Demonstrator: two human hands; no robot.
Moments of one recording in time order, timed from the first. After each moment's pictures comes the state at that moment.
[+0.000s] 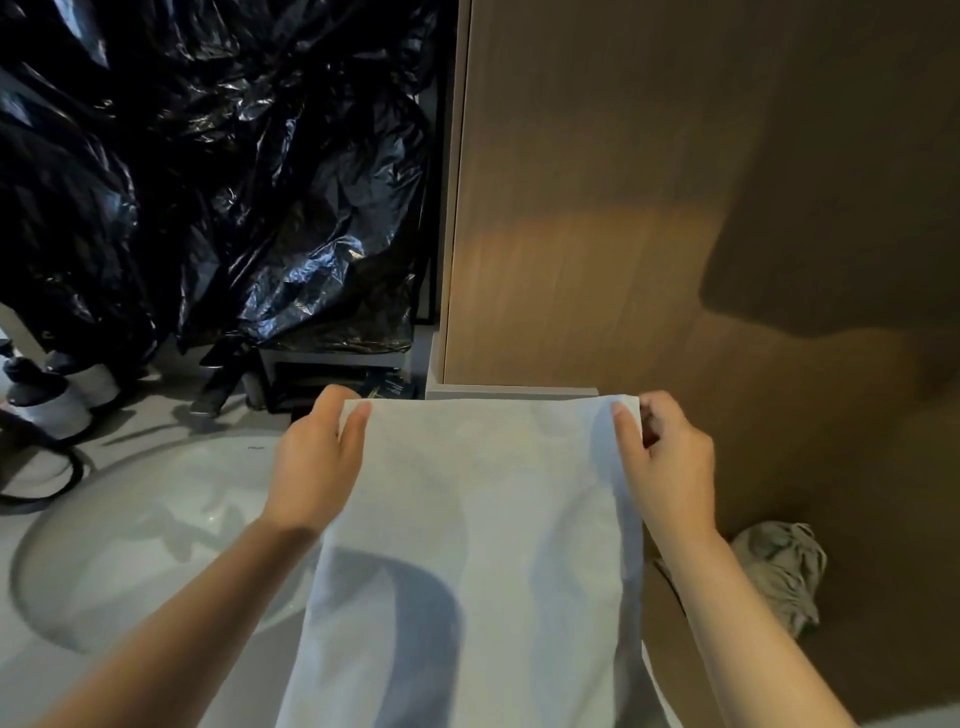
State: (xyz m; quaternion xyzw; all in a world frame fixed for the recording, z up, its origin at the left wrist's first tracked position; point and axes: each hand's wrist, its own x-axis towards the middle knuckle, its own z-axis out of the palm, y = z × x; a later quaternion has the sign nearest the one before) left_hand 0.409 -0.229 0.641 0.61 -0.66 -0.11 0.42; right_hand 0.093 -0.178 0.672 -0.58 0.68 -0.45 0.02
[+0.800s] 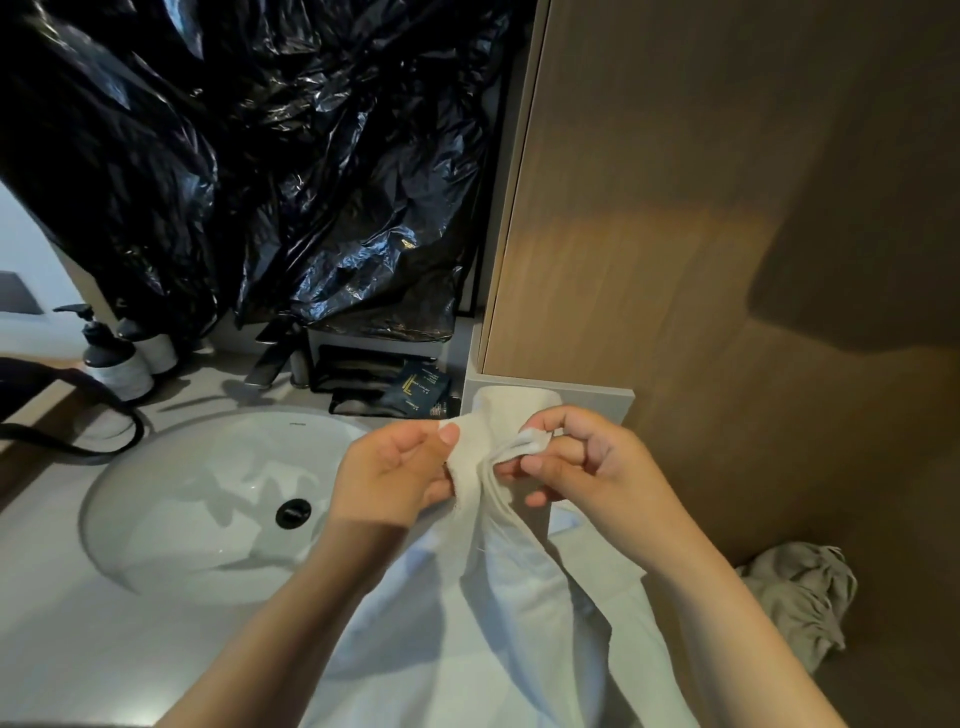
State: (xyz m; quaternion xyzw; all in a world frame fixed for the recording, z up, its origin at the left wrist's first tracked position) left_hand 0.375 -0.137 0.700 0.43 -0.41 -0.57 0.56; right_hand 0.189 -0.131 0.731 -0.60 0.47 -0.40 0.51
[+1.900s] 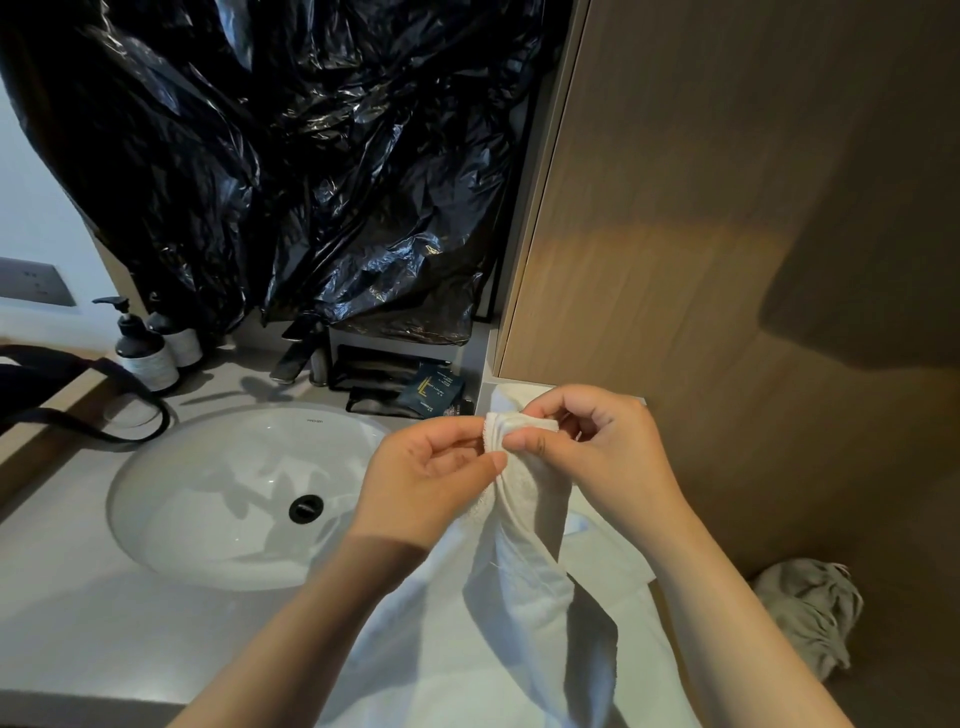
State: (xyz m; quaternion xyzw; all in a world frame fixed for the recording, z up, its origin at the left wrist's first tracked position) left_hand 0.382 -0.116 0.712 0.38 -0.49 -0.54 0.56; right_hand 0.213 -0.138 0.743 -0.68 0.49 -0.44 0.32
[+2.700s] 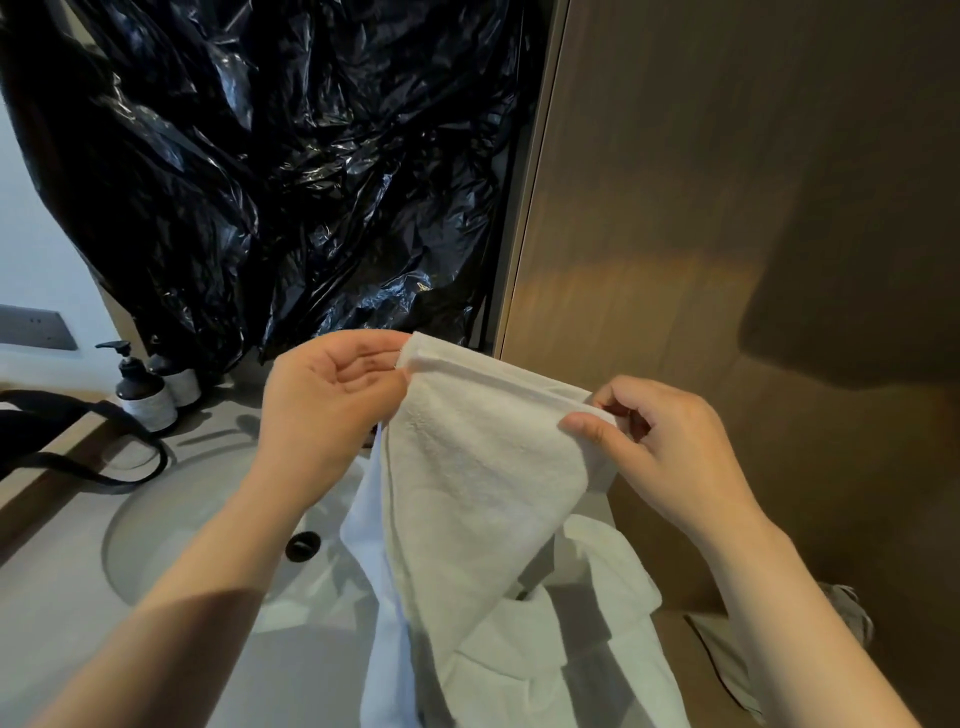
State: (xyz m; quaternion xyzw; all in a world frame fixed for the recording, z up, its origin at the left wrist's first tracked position) left_hand 0.433 -0.148 0.775 0.43 -0.54 -0.37 0.62; right_hand 0.161 -0.147 0.769 -0.77 0.53 -0.34 0.03
